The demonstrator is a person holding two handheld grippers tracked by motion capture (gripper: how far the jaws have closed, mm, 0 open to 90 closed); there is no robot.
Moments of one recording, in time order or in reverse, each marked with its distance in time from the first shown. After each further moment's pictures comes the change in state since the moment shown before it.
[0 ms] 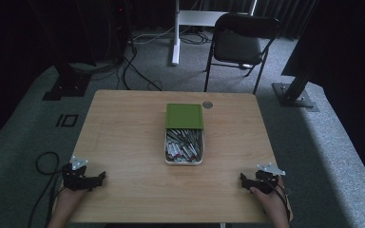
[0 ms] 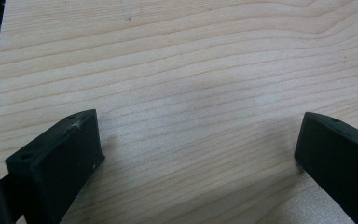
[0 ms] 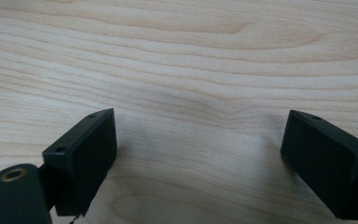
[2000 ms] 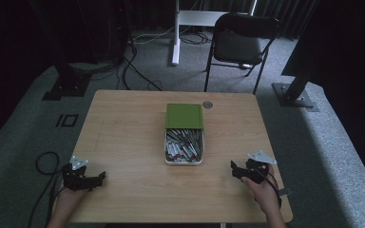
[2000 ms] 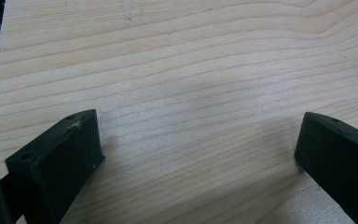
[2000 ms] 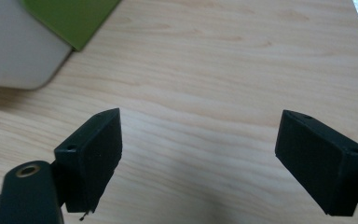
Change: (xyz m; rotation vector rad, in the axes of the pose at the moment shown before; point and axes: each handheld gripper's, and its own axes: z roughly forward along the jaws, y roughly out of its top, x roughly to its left) left arm 0.000 0.000 0.000 0.000 0.000 0.000; right arm 0.036 0.049 -0.011 -0.104 0.050 -0.064
